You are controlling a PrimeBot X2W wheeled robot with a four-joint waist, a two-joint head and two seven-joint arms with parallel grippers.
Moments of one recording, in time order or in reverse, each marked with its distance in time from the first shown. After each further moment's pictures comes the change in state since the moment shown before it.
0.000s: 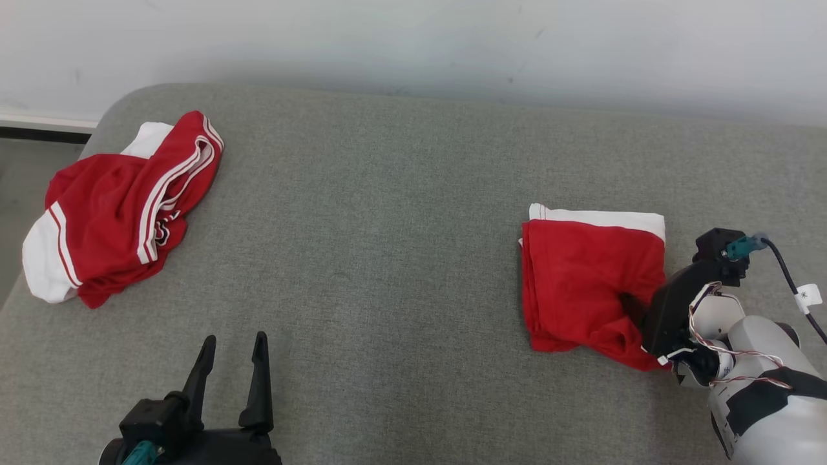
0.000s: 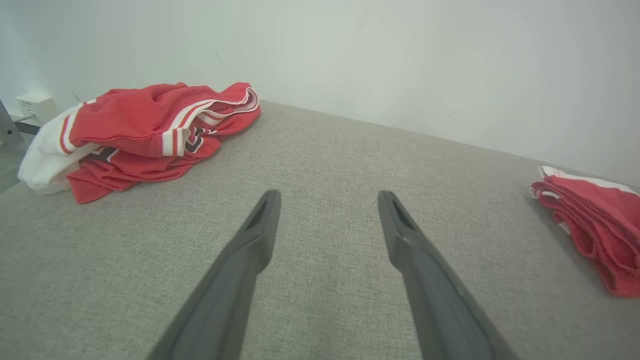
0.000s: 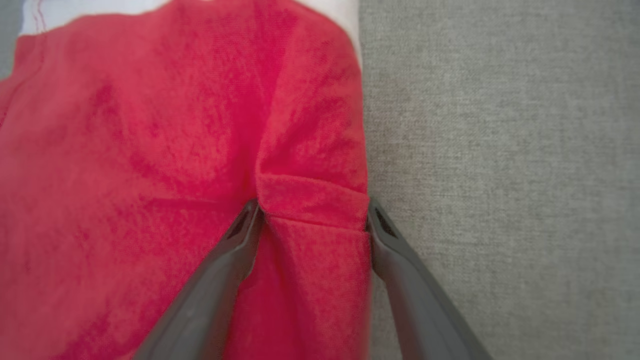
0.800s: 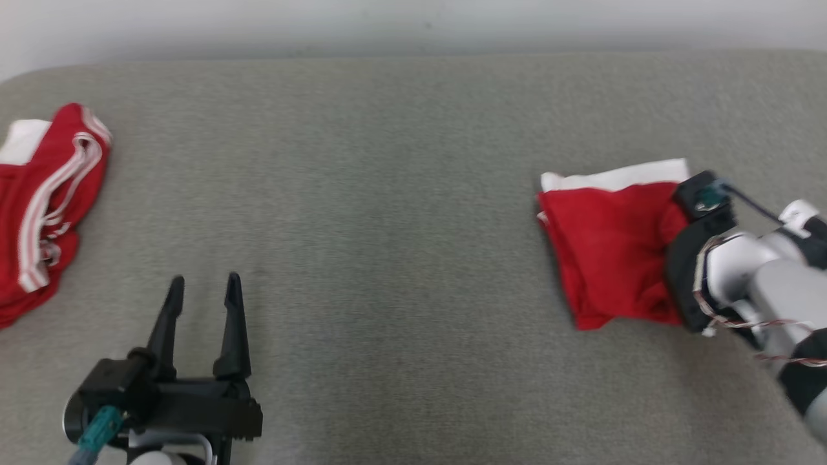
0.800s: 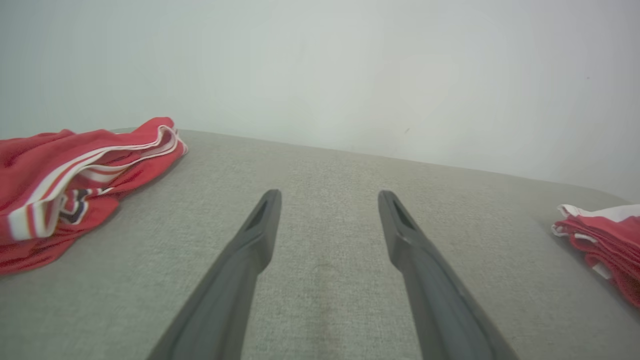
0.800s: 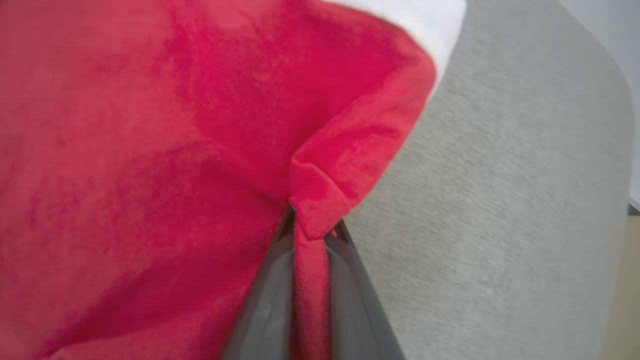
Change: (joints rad) left arm -0.065 0.000 0.049 -0.089 0.019 -0.010 0.000; right arm -0.086 -0.267 0.503 -0.297 -0.012 0.001 0.130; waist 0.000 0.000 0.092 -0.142
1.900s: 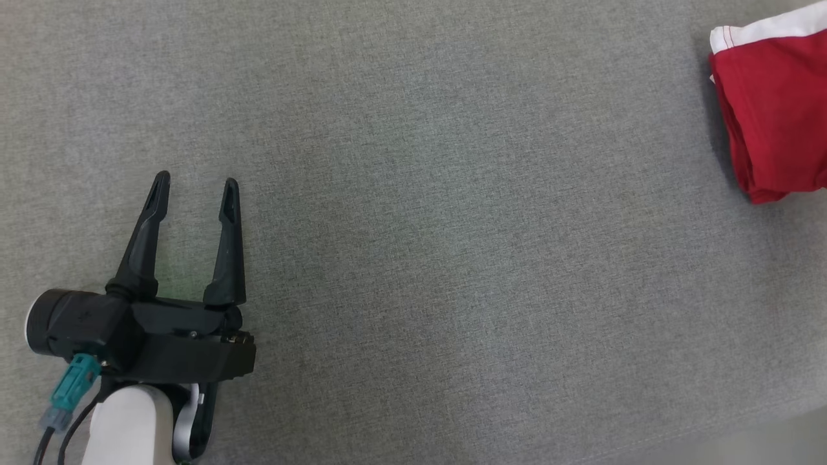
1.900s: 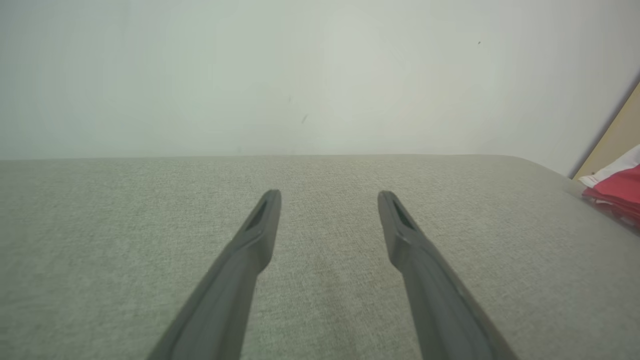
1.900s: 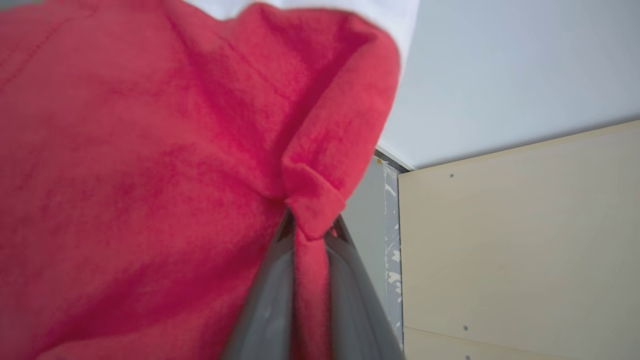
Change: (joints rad) left arm -0.159 0.030 -0.009 -0.143 0.098 -0.061 0.000; right arm -0.152 -0.212 -0.232 0.158 -0.367 0.000 -0.468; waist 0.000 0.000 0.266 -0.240
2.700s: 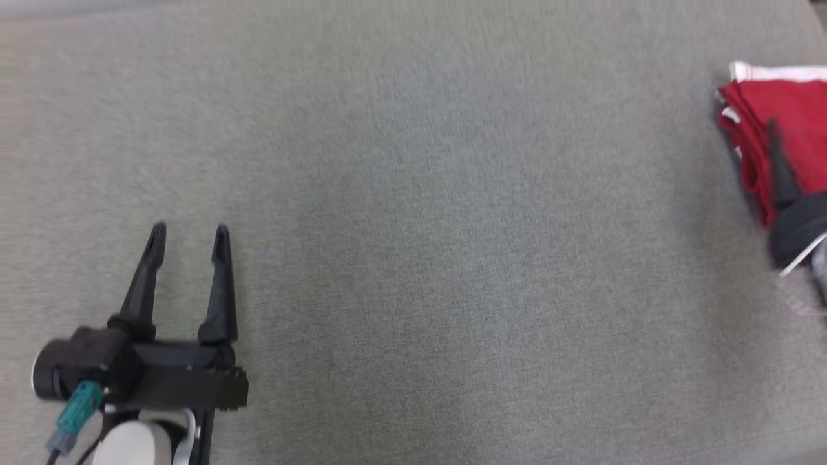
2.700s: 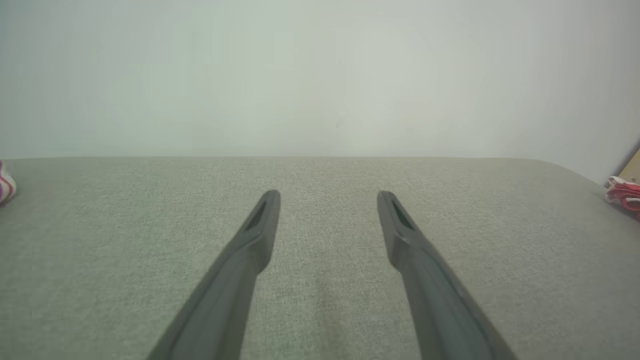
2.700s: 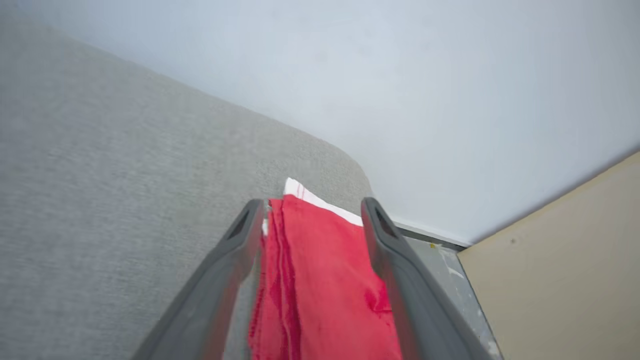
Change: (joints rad) left arm 0.079 -0.013 0.041 0.057 -0.009 0.005 0.000; right arm 0.231 0.241 -0.319 -0.204 -0.067 0.000 -0.223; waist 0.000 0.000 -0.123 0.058
